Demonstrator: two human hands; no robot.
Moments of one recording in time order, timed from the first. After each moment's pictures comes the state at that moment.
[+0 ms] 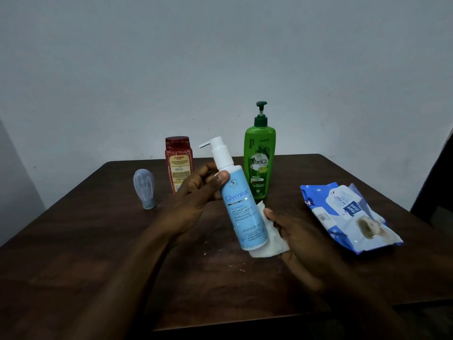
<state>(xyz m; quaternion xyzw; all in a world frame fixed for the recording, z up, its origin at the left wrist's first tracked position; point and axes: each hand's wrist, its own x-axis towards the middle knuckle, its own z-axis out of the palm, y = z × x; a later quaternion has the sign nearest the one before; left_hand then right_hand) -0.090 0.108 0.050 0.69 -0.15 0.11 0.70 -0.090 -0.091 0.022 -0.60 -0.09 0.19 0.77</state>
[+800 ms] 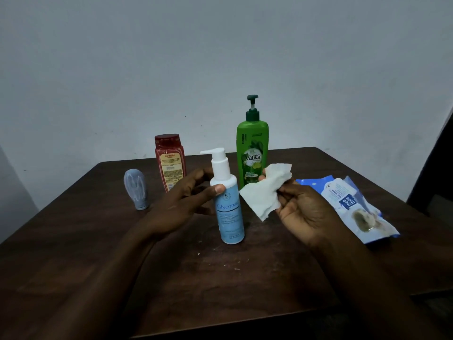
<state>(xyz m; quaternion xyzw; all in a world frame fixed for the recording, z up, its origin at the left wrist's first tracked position) -0.078 0.127 0.046 0.79 -0.19 0.06 0.58 -0.043 -0.099 0.041 -0.31 0.00 0.13 0.94</state>
